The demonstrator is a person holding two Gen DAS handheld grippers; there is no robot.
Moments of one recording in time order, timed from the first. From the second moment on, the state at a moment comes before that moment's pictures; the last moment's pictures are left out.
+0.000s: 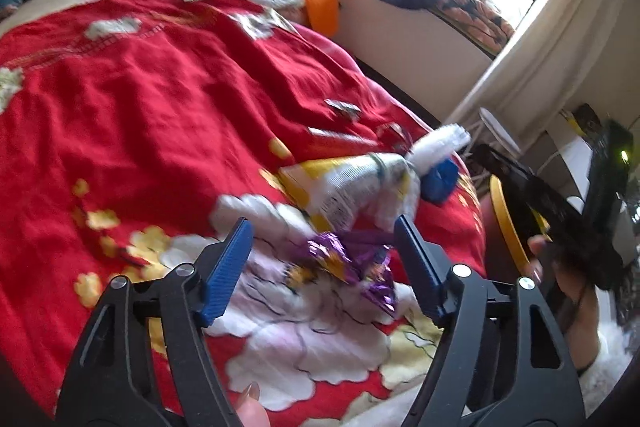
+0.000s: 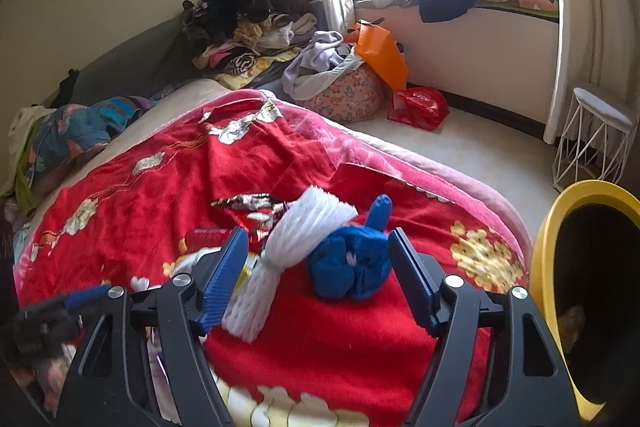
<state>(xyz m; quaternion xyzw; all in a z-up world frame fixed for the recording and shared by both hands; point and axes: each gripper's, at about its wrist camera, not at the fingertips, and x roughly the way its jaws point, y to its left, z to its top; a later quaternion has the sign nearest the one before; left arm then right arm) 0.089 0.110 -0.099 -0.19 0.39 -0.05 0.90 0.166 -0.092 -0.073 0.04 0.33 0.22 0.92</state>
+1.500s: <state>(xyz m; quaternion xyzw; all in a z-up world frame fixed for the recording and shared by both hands) 0.092 0.078 -0.099 -0.17 0.41 -0.09 0.89 0.152 -0.134 -0.043 0.09 0.30 0.27 0.91</state>
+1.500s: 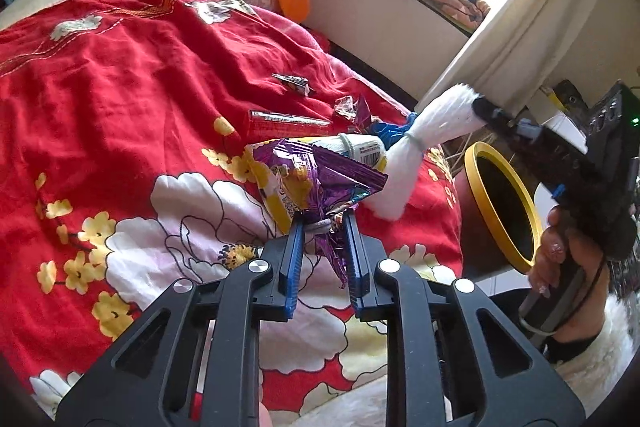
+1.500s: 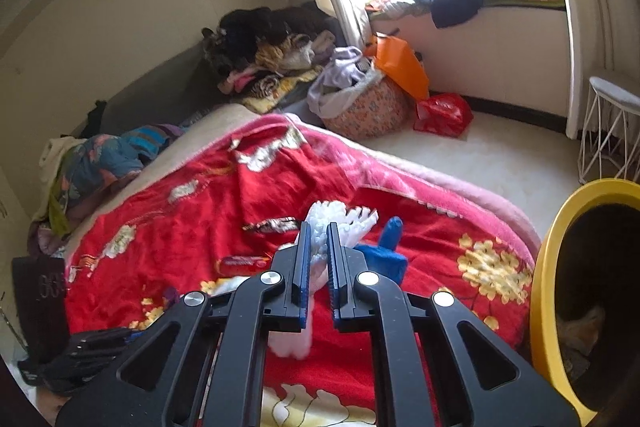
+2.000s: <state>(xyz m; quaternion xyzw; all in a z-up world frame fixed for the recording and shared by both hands) 0.088 0.063 -0.080 -0.16 0.39 -0.10 0.90 0.147 -0.163 -0.020 0.12 0.26 0.26 0.92</state>
